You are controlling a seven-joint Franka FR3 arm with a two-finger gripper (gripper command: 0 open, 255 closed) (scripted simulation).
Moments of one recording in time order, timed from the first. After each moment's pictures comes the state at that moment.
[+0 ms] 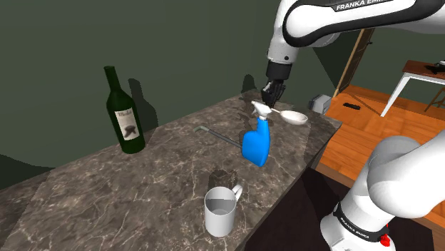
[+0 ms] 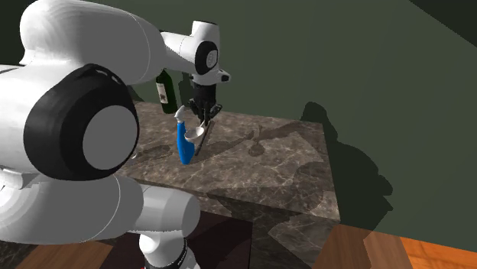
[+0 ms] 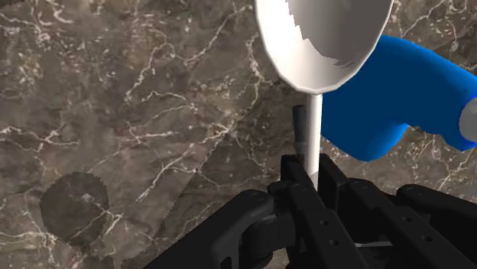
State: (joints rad) arm 0.00 -0.54 -0.12 -2.39 0.05 1.82 -0.04
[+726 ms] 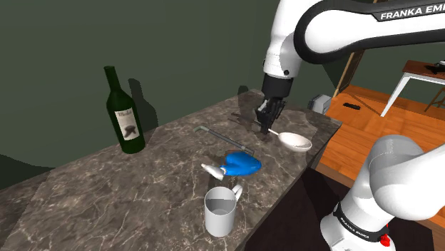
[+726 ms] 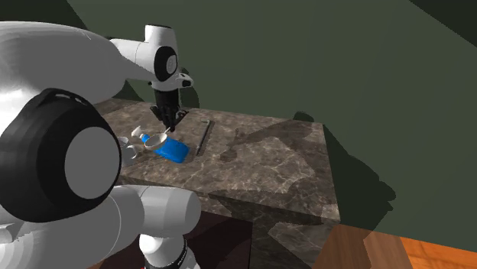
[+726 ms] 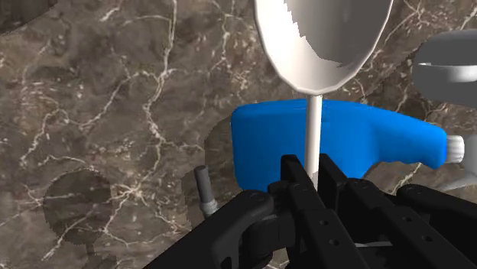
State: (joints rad) arm 0.10 -0.72 0.08 -2.53 0.17 1.81 0.19
